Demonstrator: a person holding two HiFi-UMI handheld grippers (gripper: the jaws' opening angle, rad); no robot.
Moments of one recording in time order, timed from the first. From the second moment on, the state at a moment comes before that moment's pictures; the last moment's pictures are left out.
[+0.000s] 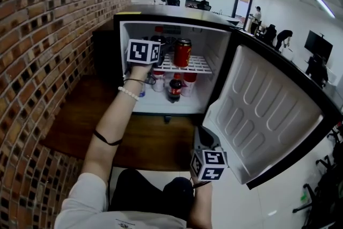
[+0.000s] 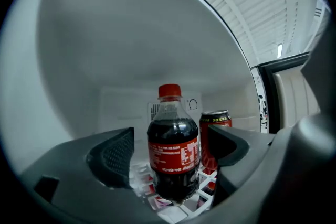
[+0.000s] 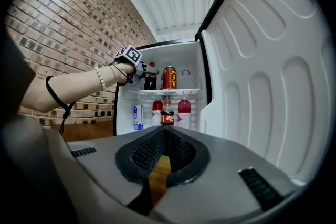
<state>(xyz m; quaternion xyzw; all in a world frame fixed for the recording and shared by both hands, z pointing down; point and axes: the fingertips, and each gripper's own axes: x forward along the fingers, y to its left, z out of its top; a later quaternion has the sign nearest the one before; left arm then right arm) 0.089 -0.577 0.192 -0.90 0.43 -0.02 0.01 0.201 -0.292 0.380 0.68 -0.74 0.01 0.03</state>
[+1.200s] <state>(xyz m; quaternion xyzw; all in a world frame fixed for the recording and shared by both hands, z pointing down) 0.083 -0.534 0.172 -0.92 0.39 0.02 0.02 0.193 -0.288 0.374 0.67 -0.74 0.00 0.02</state>
